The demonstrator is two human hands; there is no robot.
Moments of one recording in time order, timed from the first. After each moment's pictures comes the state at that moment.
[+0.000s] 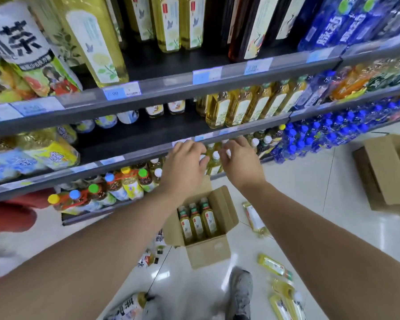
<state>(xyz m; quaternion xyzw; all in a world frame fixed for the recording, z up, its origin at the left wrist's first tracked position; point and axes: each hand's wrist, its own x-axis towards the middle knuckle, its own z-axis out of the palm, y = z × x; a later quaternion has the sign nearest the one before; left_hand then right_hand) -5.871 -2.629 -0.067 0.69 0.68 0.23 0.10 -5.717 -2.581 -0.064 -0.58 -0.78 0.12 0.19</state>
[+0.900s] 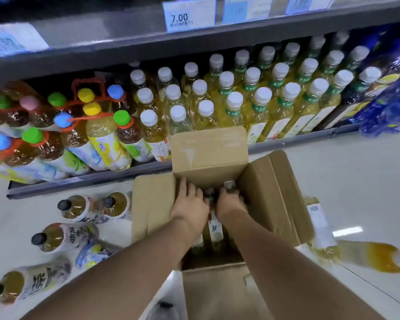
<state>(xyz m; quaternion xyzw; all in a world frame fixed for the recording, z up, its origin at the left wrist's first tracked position) -5.840 -2.665 -0.549 0.70 0.63 -0.34 0.08 -5.742 -2.610 -0.589 -0.61 -0.71 0.28 -0.23</state>
